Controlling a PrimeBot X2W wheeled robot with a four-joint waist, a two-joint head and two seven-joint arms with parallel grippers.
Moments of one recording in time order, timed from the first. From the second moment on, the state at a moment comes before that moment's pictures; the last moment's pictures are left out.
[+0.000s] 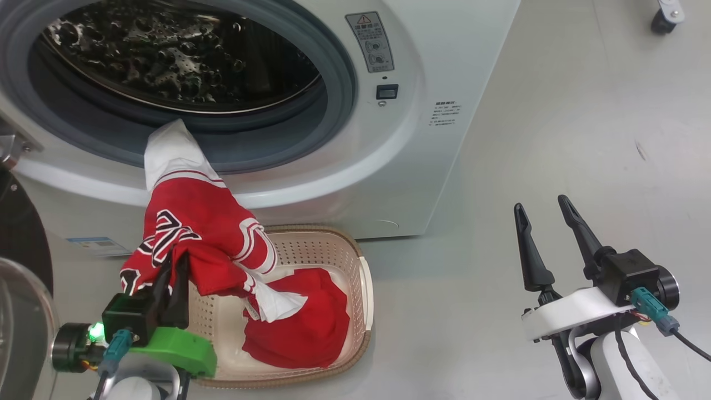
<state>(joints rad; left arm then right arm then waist) -0.10 0.10 -0.17 0.22 -0.25 0.05 -0.22 -0.09 -0.10 0.20 0.11 0.25 0.01 -0.23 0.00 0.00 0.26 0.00</state>
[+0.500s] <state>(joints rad) -0.19 0.09 -0.22 0.41 -0.27 -0.01 -0.16 -0.12 -0.09 0.21 0.07 0.25 0.02 -0.22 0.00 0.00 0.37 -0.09</state>
